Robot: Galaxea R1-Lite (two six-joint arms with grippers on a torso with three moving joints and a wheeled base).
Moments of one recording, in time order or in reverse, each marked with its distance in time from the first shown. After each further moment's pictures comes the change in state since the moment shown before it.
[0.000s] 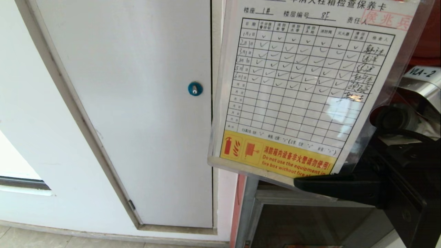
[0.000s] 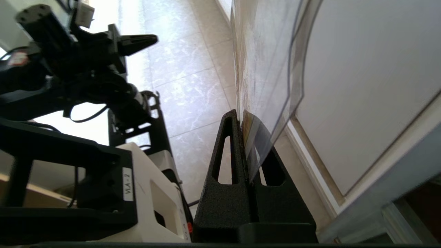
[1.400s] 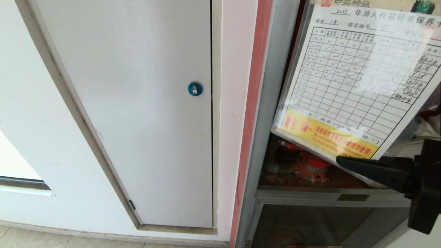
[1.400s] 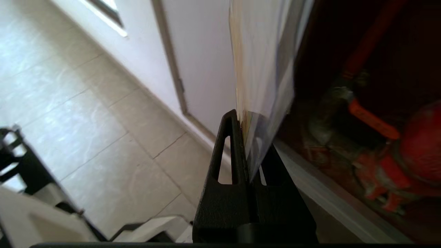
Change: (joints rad) left arm 0.000 0.000 0.000 0.000 0.000 0.000; right arm -0.007 -0.165 0.139 -0.047 -0.535 0.000
